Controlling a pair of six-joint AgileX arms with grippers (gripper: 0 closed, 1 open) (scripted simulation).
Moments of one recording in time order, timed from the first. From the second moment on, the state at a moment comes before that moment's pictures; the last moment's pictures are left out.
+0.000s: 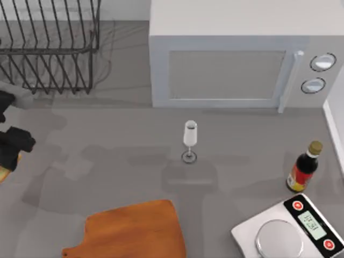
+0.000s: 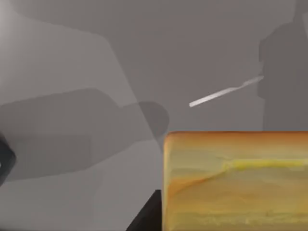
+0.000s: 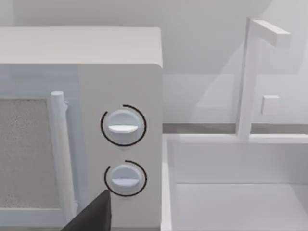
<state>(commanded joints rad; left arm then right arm) 0.01 1.74 1.20 -1.08 -0.01 0.39 0.00 0.00 0.00 0.00 0.00 0.00</state>
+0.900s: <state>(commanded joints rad) -0.40 1.74 1.02 -1.05 -0.01 -1.46 0.00 0.00 0.00 0.00 0.00 0.00</state>
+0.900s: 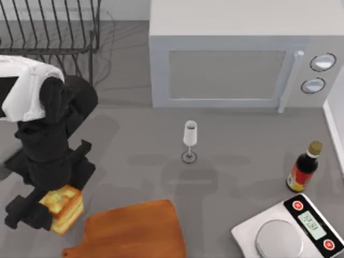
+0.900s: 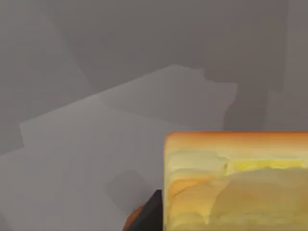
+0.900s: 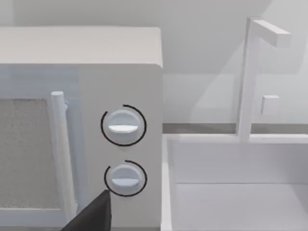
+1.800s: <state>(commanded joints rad) -0.79 1.59 1.02 -1.01 -0.01 -2.34 0.00 0.00 0.00 0.00 0.00 0.00</state>
